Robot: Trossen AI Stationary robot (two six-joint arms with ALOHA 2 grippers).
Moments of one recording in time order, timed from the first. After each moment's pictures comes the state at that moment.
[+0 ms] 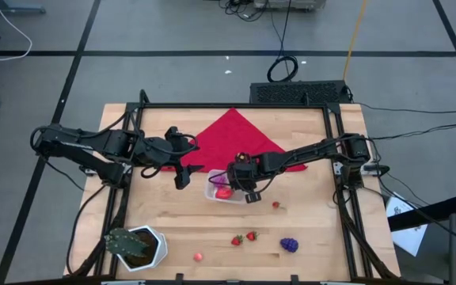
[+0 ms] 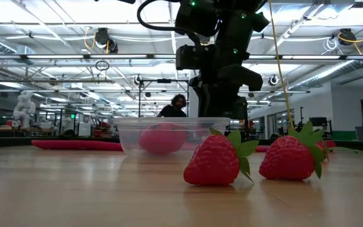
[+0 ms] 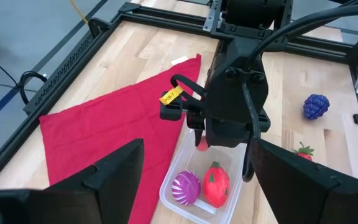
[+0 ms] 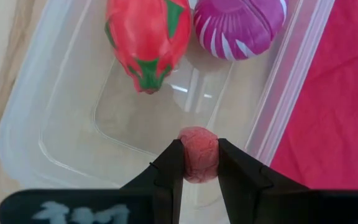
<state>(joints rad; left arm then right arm) -0.18 1.22 1.31 -0.74 -0.35 -0.31 0.06 1.91 1.32 -0.62 0.07 -0.22</state>
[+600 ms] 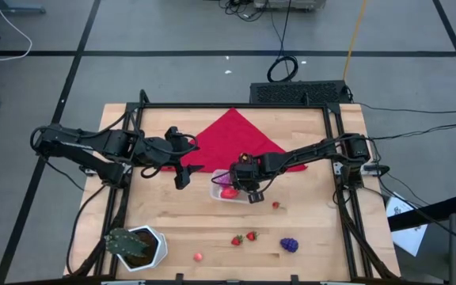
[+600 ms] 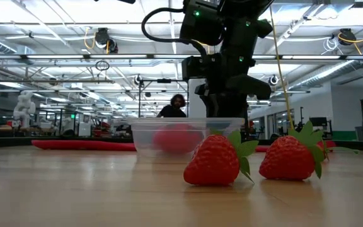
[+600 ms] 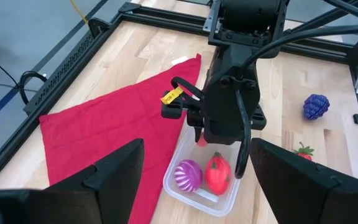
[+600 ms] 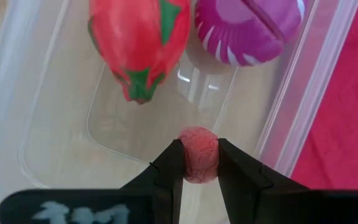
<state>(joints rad) -0.18 1.22 1.31 -0.74 -0.35 -0.31 0.05 1.91 1.27 -0.62 0.07 -0.21</state>
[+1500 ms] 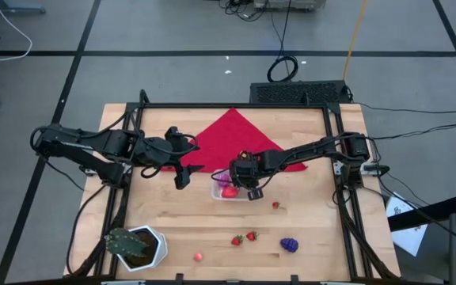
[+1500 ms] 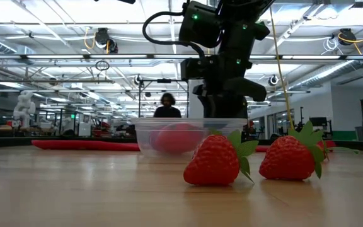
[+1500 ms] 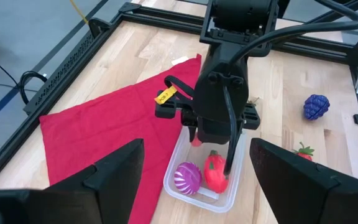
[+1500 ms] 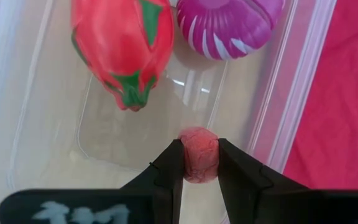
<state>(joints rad) -0.18 1.22 1.31 -0.74 -0.35 -0.31 0.03 1.91 1.27 -0.60 0.07 -0.25</state>
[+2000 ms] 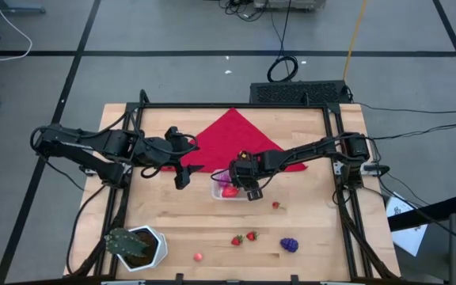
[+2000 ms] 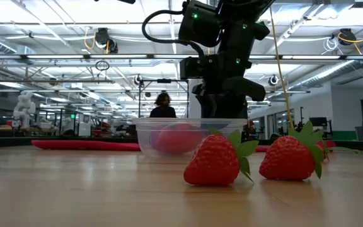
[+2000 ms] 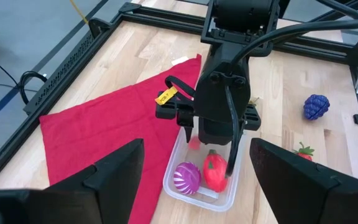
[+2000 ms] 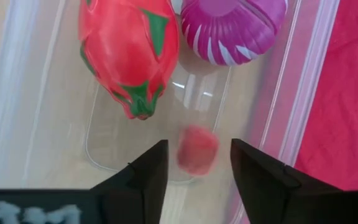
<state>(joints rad) -0.18 1.22 1.31 -0.74 -0.35 -0.31 0.03 1.91 1.27 -0.59 0.07 -0.25</state>
